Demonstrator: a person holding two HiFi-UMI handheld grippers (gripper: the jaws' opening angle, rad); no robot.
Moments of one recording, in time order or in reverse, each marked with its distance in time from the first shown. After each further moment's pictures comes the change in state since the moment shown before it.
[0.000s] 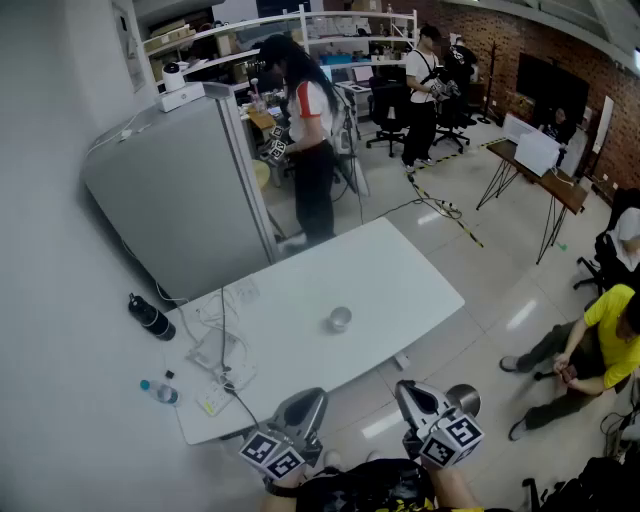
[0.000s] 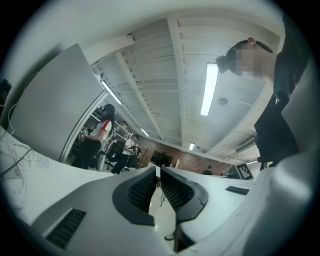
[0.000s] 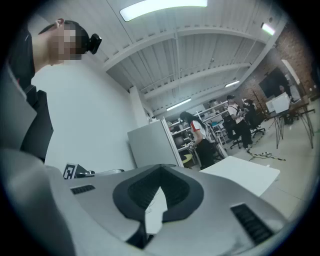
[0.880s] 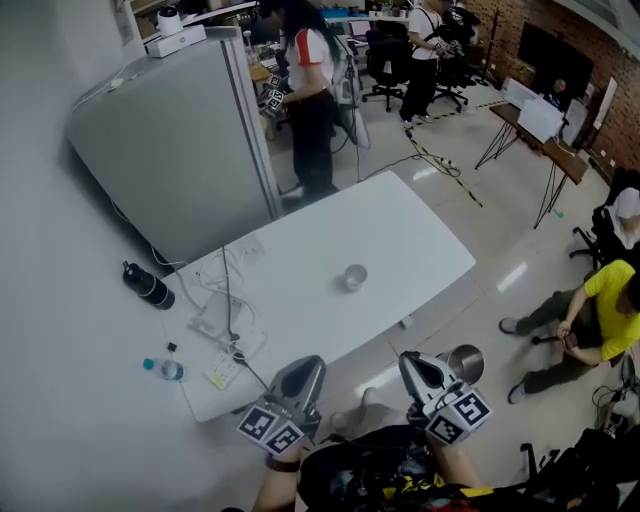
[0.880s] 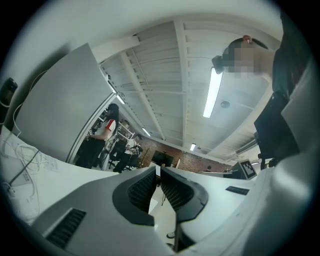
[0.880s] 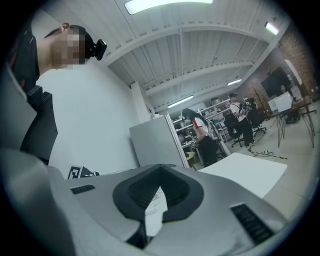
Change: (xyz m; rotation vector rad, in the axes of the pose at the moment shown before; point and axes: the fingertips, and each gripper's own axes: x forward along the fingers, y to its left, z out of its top) left arm -0.029 0.070 0.019 -0.007 -0.014 -0.016; right arm 0.056 0.038 -0.016 -0.026 0.009 -0.007
